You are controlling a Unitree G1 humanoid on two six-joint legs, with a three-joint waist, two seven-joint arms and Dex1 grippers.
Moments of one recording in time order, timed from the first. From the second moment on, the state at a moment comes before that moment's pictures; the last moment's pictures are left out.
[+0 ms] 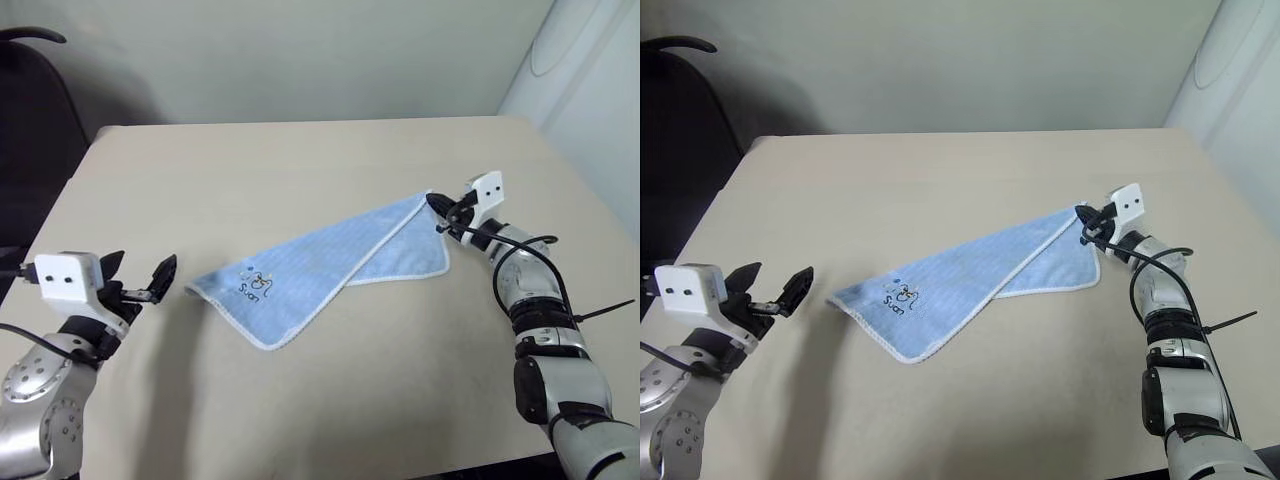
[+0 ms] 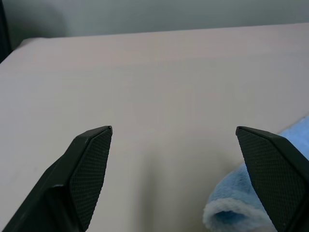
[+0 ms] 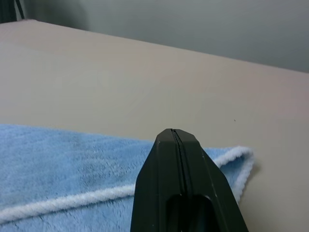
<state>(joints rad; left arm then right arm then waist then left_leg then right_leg) 0.10 0.57 0.57 -0.40 -0.57 0.49 -0.36 -0.79 -0.41 -0.15 0.72 0.19 -0.02 0.75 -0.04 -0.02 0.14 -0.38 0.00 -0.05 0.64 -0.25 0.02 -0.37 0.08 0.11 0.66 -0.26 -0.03</state>
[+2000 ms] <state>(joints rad) -0.36 0.96 -0.20 -0.06 -0.24 0.18 -1.40 -0.65 -0.48 -0.12 0.58 0.16 0.01 0.70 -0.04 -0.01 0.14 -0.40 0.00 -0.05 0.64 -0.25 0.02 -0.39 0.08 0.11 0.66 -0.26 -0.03</state>
